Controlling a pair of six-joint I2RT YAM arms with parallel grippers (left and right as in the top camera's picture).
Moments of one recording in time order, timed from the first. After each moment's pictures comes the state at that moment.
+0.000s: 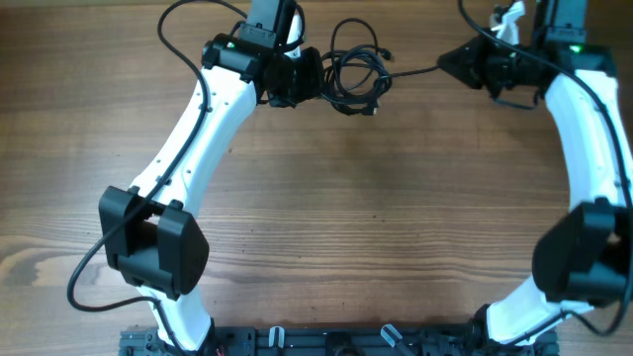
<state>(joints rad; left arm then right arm) -0.37 1.93 1.80 -0.90 0.34 -0.60 -0.13 1.81 1.62 -0.81 -0.72 0.50</state>
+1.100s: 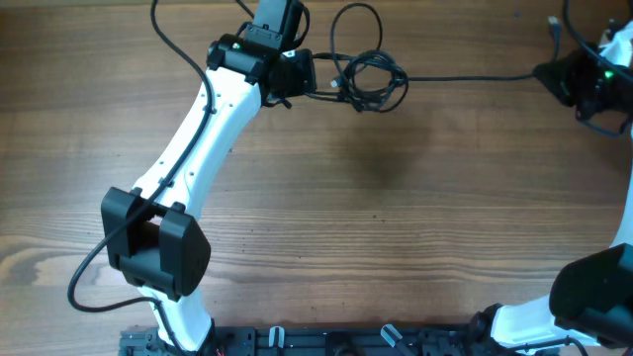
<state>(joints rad) -0.38 1.93 1.81 -0.91 0.00 -0.46 -0.43 1.68 1.62 -0.94 -0.60 0.42</state>
